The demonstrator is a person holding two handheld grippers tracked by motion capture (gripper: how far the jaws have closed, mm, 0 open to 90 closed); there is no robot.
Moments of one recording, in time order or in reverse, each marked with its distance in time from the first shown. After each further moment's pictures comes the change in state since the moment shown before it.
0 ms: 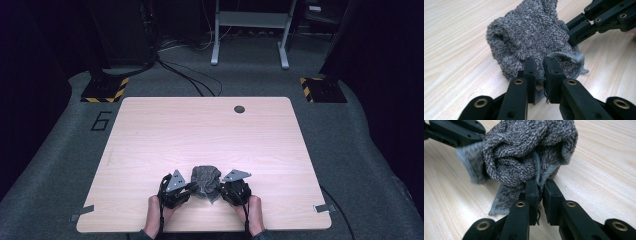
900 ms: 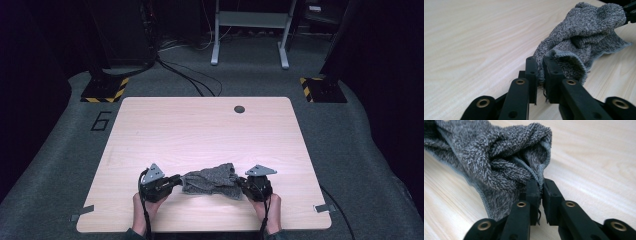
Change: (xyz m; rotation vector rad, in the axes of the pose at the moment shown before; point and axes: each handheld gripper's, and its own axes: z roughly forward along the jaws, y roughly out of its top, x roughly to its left) left arm 0.044 -0.015 -0.025 -0.064 0.035 -0.195; right arm -0.043 -0.011 -0.038 -0.029 -0.083 0.108
